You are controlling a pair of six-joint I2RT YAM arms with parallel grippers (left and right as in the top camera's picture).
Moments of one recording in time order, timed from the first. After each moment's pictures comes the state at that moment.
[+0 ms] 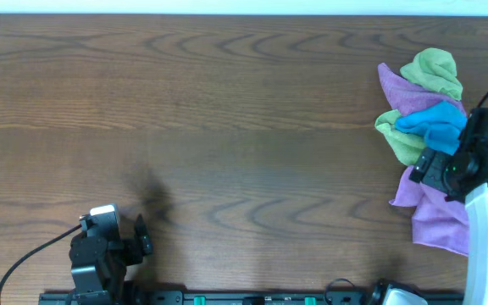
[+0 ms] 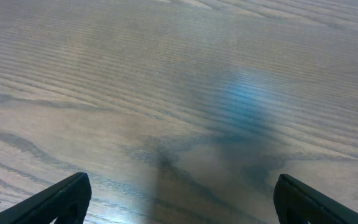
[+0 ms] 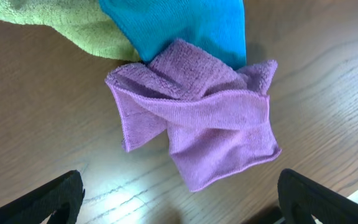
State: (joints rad) left arm 0.10 0.01 0.28 -0.95 -0.05 -0.07; right arm -0.33 1.26 1.09 -1.08 0.22 0.18
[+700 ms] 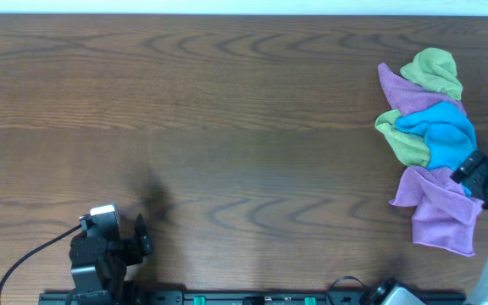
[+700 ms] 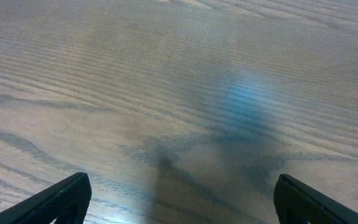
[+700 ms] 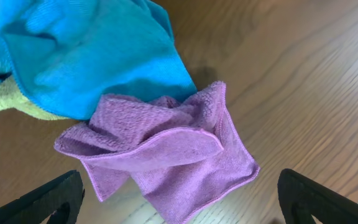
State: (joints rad) left arm 0.10 0.01 0.28 -0.95 -0.05 -0.07; right arm -0.68 1.27 1.09 -0.97 0.07 0.12
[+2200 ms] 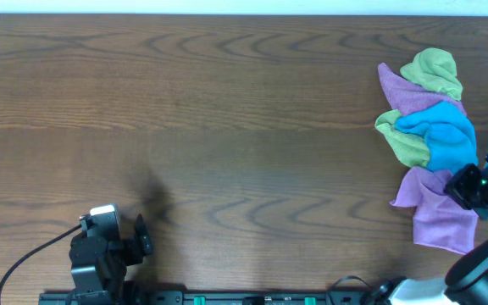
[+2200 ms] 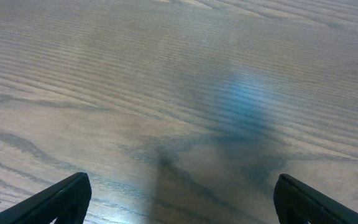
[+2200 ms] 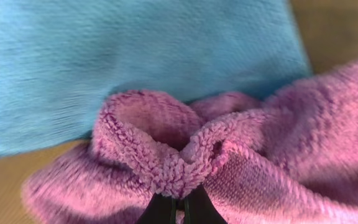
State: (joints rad) left arm 0.10 0.01 0.28 -0.95 -0.05 -0.07; right arm -0.78 1.63 1.02 -0.81 -0.31 0.04
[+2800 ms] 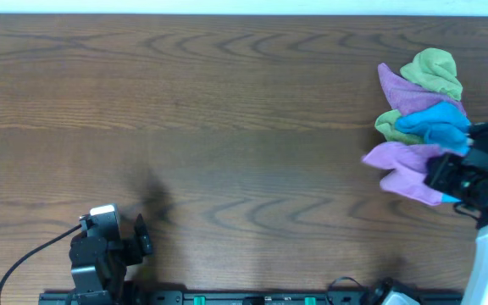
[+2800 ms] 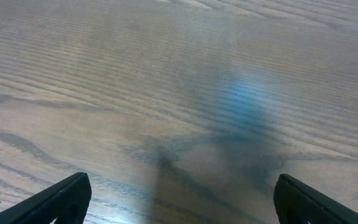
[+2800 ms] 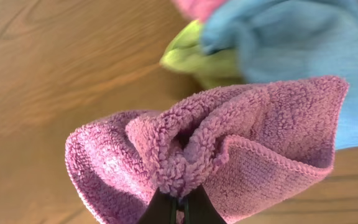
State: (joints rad) left arm 0.10 0.01 0.28 -0.95 -0.05 -0.07; right arm -0.52 1.08 1.02 -0.97 -0.42 -0.04
